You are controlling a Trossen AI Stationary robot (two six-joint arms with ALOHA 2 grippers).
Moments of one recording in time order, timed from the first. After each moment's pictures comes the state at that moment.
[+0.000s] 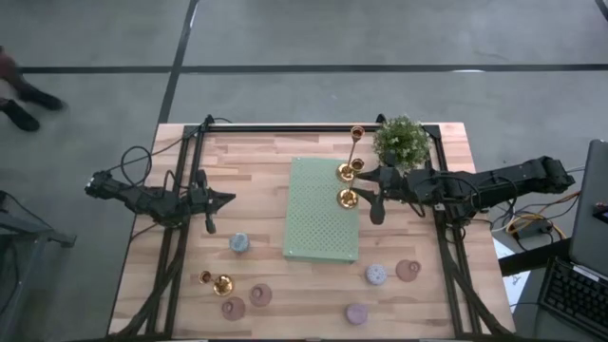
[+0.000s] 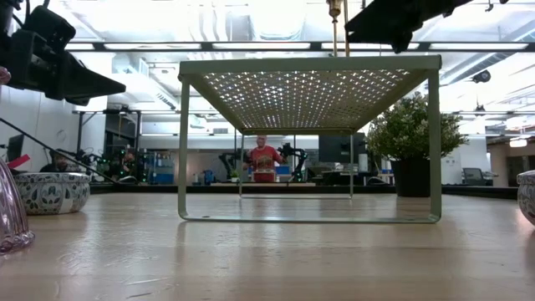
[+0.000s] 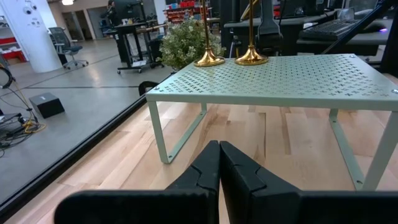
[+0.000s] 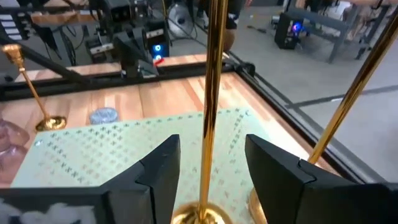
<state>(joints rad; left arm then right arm) -0.36 0.04 0.09 -0.24 -0.65 0.02 0.13 0.97 0.70 -0.05 0.41 0.15</state>
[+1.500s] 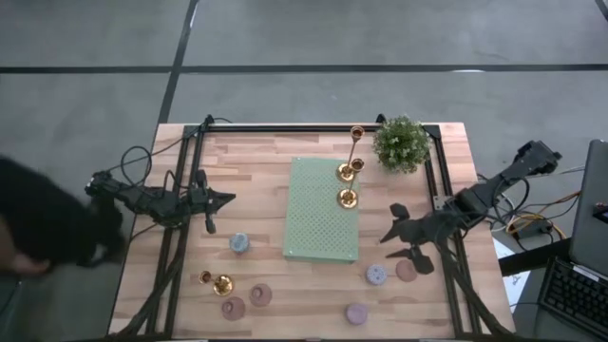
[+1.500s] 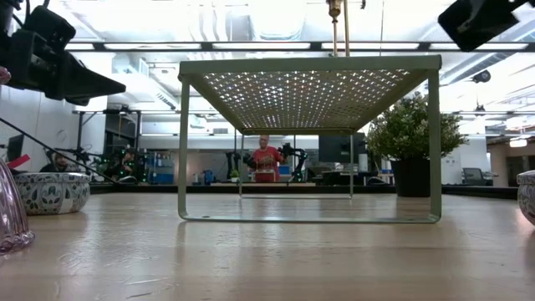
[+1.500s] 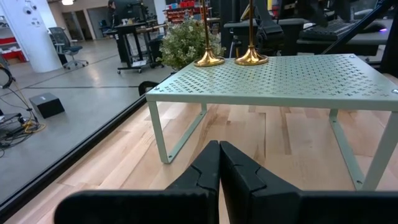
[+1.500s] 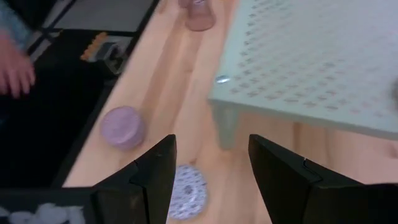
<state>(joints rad) -0.36 0.04 0.09 -0.24 -0.65 0.02 0.58 0.89 0.70 -0.48 0.14 0.35</state>
